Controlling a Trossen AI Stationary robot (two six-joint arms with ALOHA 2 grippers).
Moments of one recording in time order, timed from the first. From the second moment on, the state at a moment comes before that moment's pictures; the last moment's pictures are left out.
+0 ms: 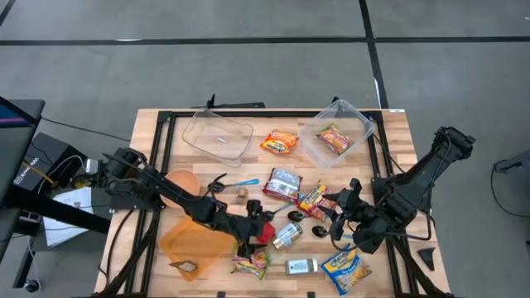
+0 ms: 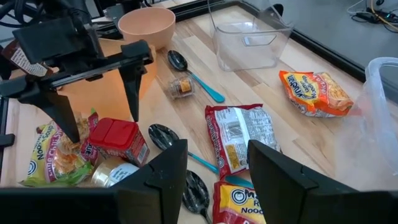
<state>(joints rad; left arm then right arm) -0.44 1.75 1.02 0.07 -0.29 -0.07 0.78 1.28 1.04 -0.80 0.97 1.02</state>
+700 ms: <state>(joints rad) -0.41 1.77 1.01 -0.07 -0.48 0.15 0.78 1.28 1.04 -0.80 0.97 1.02</state>
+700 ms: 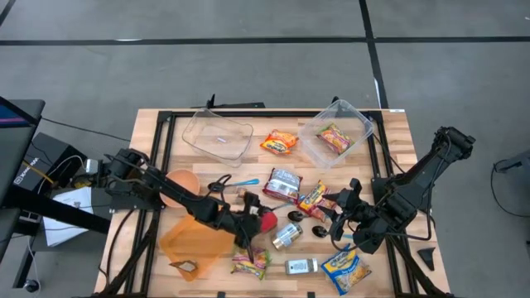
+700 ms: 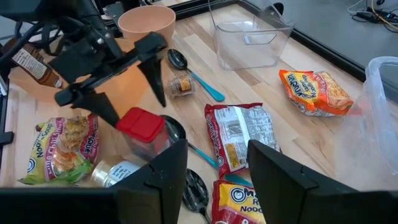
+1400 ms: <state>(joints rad) -0.40 1.63 1.00 -0.14 -0.42 -0.08 0.78 1.27 1.04 -0.81 0.97 1.02</state>
